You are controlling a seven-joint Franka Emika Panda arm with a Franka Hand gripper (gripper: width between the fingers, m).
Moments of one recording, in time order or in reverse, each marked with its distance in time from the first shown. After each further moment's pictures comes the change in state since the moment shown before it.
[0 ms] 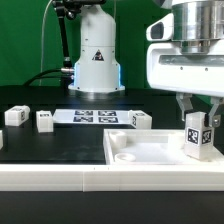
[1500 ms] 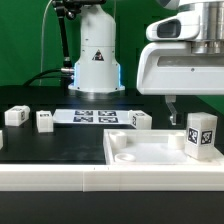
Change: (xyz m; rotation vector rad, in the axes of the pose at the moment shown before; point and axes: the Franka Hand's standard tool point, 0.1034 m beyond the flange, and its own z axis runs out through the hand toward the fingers) arm -0.005 -0.004 0.001 -0.025 0.040 -1.022
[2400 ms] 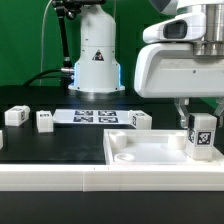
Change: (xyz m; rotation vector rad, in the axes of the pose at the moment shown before) arm -0.001 0.004 0.004 0.001 0.031 -0.139
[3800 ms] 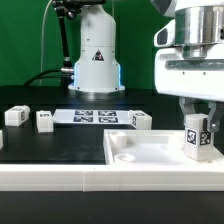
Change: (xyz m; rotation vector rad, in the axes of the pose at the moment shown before) arm -0.001 0.001 0.003 0.010 0.003 1.237
